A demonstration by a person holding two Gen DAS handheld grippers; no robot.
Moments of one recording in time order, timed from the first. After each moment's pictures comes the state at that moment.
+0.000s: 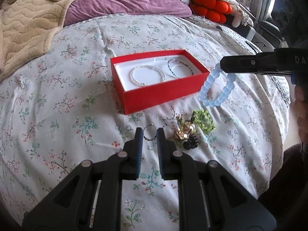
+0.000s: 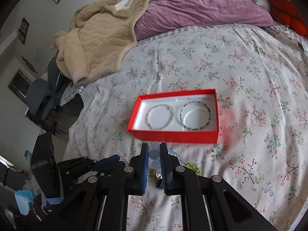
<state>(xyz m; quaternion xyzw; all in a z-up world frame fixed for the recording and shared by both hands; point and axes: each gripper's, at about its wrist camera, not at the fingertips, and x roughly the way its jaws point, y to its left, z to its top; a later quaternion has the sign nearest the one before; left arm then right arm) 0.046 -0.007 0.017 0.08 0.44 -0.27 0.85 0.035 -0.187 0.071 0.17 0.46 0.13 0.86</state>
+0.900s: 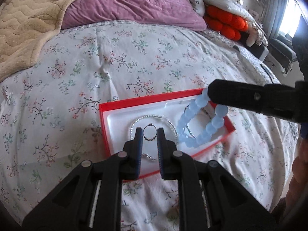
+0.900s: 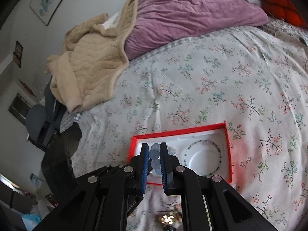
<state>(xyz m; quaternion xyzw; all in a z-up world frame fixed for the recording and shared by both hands) 0.137 -0.057 0.004 0.04 0.43 -0.25 0.87 0.110 -0.198 0.051 0.23 0.42 0.11 0.87</state>
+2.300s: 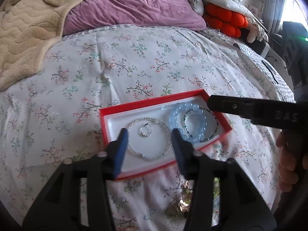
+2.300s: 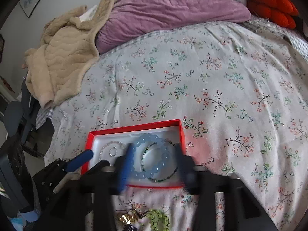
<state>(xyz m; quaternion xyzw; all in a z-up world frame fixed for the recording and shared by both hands) 0.126 -0.059 0.020 0.06 0.42 -0.24 0.87 0.110 -0.231 0.034 0.19 0.45 0.03 0.87</state>
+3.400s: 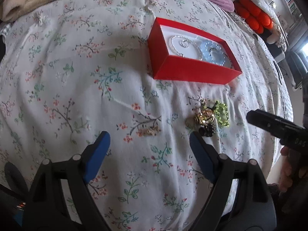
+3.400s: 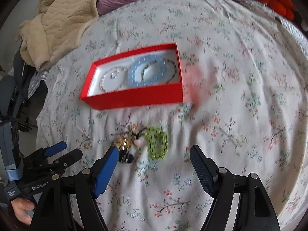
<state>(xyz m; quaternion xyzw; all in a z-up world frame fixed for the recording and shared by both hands) 0.056 0.028 -0.011 -0.03 0.58 -0.17 0.79 0.022 -0.197 0.013 0.15 0.56 0.03 0.81</state>
